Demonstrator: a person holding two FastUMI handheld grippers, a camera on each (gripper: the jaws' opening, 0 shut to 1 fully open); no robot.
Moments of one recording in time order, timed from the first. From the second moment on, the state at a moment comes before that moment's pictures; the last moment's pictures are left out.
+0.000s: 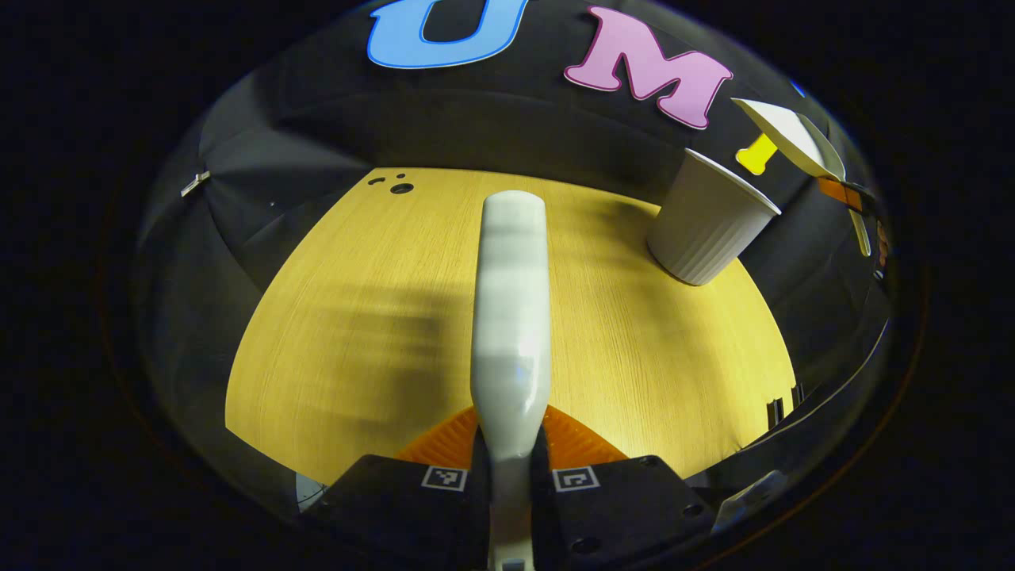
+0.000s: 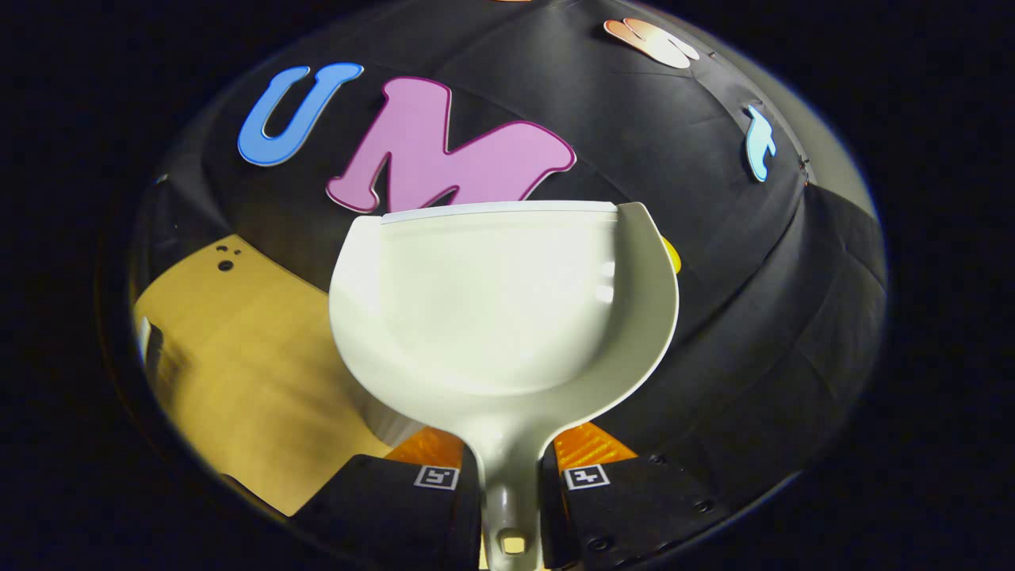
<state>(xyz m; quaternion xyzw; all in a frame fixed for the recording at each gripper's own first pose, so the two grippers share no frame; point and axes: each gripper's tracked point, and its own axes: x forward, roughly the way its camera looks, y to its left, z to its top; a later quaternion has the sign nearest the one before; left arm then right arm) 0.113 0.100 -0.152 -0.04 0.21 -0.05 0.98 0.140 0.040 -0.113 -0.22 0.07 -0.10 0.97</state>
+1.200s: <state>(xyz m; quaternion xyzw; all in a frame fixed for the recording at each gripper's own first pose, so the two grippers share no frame) 0.182 0.104 -0.215 0.05 0.28 -0.05 0.96 0.054 0.159 -0.453 -0.08 0.36 0.03 0.93</state>
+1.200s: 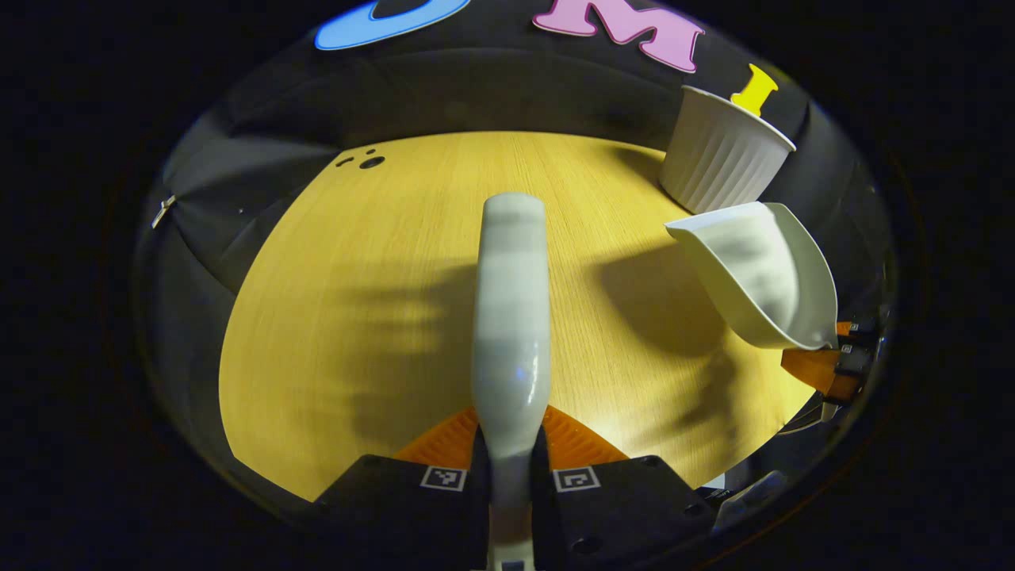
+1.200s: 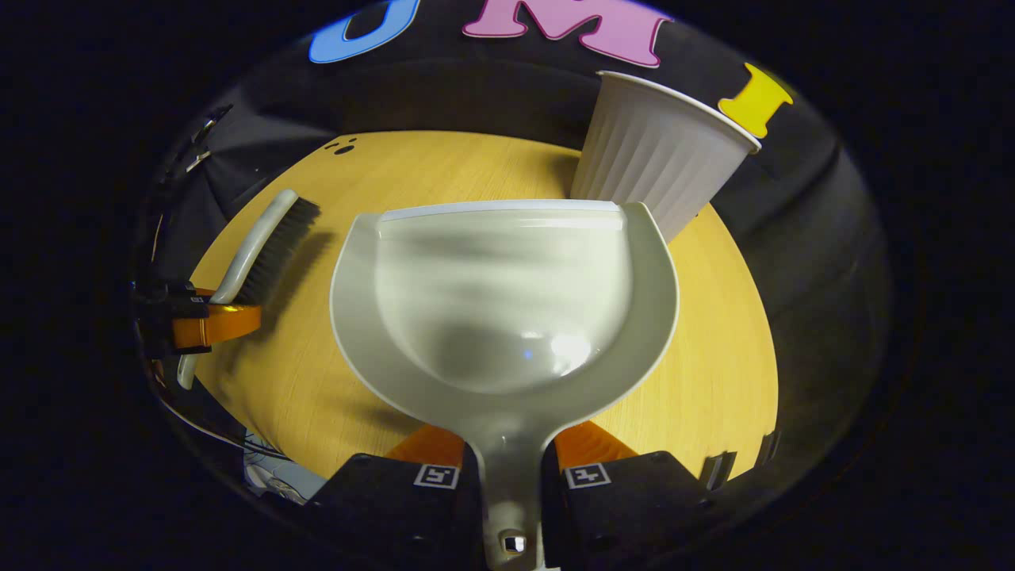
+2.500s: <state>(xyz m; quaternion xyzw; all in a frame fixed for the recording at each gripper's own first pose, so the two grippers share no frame) 0.190 0.082 -0.183 0.08 0.26 0.00 0.96 0.065 0.151 -0.474 -0.01 0.44 0.06 0.90</state>
